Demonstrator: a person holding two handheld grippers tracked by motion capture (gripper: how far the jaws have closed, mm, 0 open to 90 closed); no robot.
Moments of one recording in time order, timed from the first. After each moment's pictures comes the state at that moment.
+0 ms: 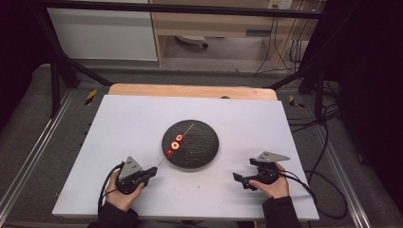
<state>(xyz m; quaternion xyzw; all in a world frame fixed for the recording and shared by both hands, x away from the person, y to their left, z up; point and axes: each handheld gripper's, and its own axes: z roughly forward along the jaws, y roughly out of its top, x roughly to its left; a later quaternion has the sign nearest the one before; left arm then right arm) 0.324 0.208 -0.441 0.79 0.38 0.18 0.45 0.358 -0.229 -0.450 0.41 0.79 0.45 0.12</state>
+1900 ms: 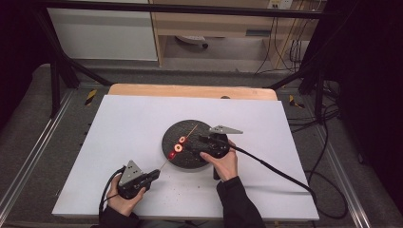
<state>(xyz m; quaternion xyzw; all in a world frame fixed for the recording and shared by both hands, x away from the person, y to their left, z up) 0.313 0.201 -0.443 0.78 0.37 0.18 0.47 0.417 -0.083 -0.406 0.43 0.71 0.55 0.05</state>
